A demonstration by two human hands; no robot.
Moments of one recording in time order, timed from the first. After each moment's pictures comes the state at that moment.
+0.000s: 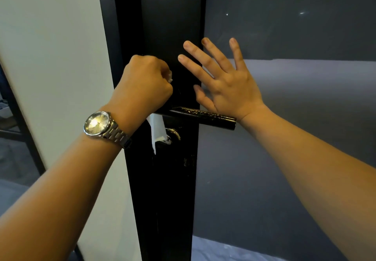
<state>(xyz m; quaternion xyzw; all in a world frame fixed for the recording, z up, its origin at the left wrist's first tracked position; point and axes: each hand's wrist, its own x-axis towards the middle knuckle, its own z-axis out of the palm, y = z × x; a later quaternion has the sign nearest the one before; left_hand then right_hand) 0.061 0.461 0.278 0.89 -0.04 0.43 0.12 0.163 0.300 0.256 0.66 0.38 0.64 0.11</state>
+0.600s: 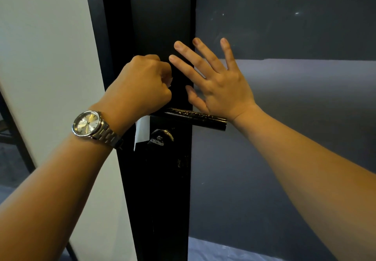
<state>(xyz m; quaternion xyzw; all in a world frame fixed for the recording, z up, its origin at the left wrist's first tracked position) 0.064 0.455 0.282 0.92 -0.07 0.38 0.05 0.162 0.300 0.256 0.66 0.38 0.64 0.10</state>
